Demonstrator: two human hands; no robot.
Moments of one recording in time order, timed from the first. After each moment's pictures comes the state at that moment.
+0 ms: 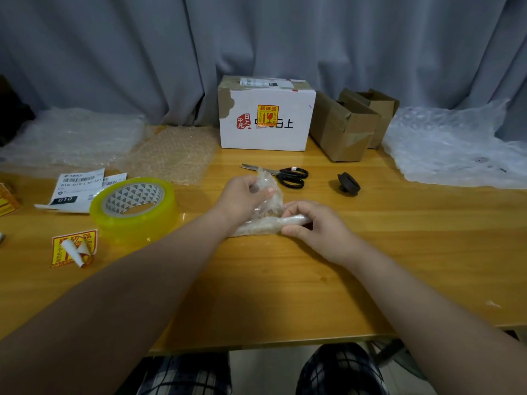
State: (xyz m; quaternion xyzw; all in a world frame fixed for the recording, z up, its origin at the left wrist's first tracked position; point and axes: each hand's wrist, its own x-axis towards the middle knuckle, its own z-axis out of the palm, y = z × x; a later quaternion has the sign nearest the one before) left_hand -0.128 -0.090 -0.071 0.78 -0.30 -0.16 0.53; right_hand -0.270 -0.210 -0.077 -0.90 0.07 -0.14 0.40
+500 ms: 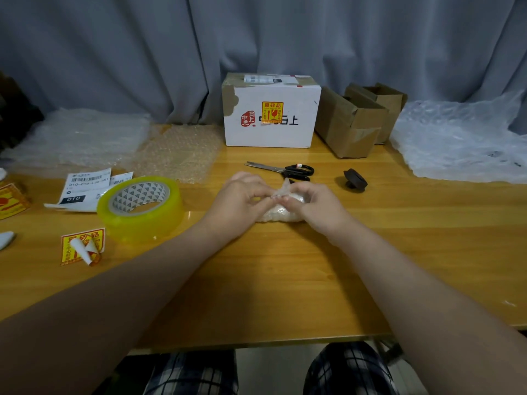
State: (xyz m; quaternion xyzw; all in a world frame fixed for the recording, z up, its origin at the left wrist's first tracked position) left_hand -0.141 -0.061 -0.068 0.75 -0.51 0.06 0.42; right_hand -0.240 -0.207 -0.064 -0.85 0.15 -0.15 0.49
